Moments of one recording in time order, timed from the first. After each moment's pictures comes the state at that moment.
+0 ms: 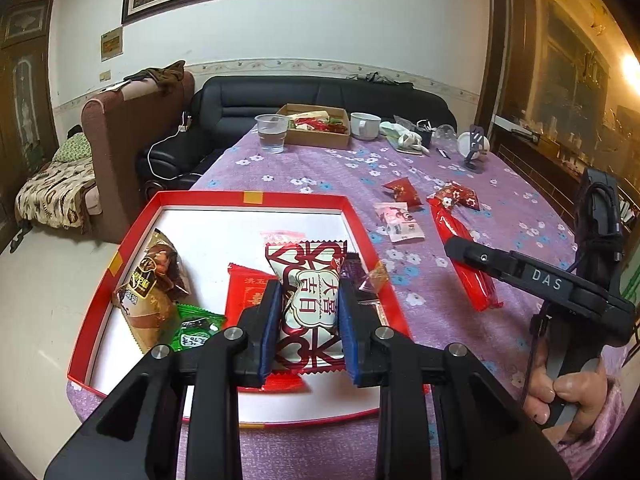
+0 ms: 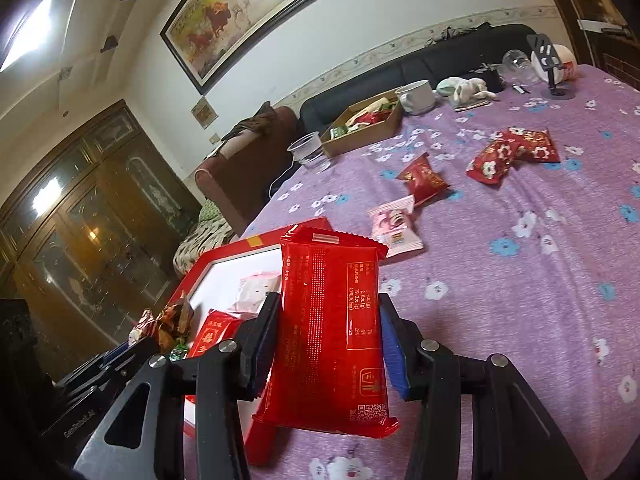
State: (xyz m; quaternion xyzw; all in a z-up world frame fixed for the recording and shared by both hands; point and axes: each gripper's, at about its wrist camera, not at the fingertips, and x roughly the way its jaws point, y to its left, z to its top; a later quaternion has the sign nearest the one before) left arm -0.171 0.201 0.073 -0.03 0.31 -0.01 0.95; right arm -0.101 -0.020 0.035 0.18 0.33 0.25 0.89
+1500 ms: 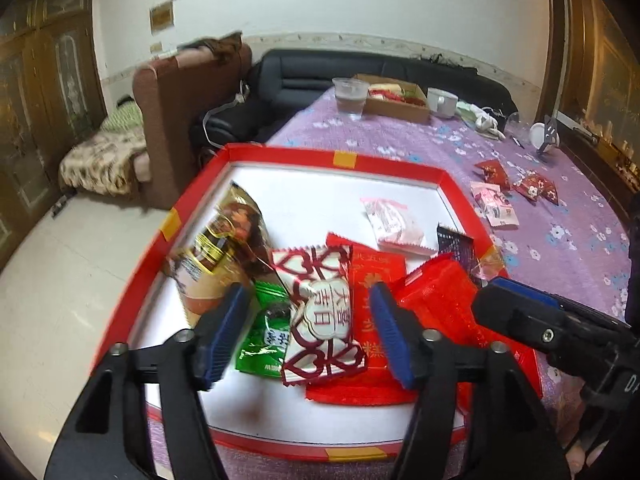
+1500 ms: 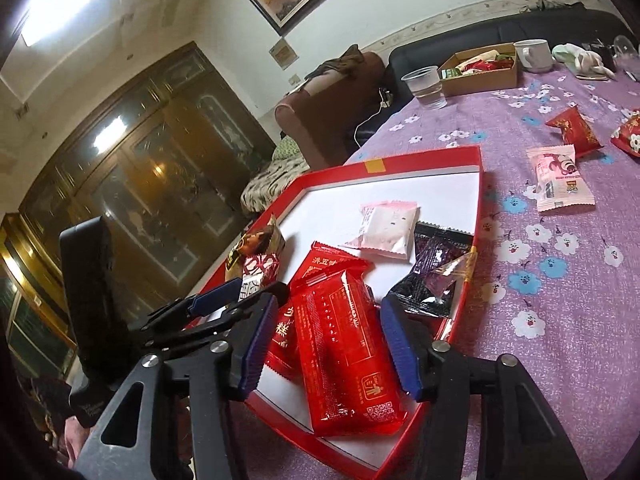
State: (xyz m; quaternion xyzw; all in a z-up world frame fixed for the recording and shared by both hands) left arm -0.151 0.247 0.038 -0.03 0.35 0.09 0.93; right arm -0.116 0.073 0.018 0.13 0.37 0.40 0.83
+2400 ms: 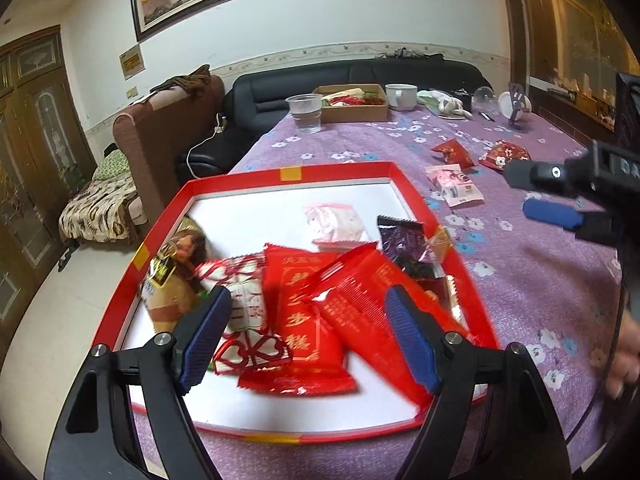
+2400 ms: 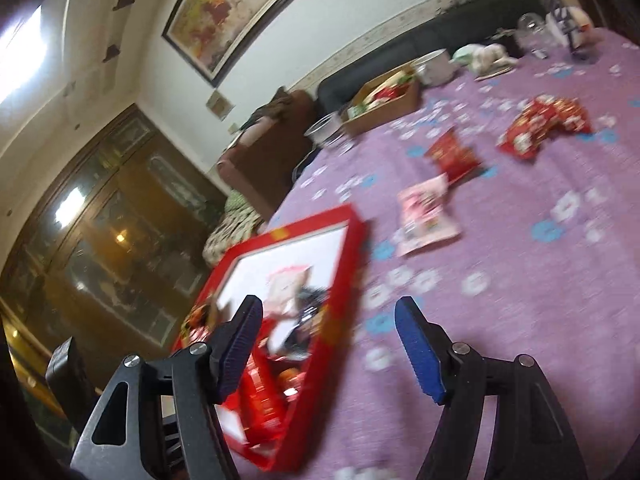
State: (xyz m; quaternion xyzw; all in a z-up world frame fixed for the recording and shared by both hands) left arm -0.157 0.194 0.043 0.05 0.33 0.06 0.94; right arm -0.078 -0.022 0.035 0.22 0.37 0.29 0.86
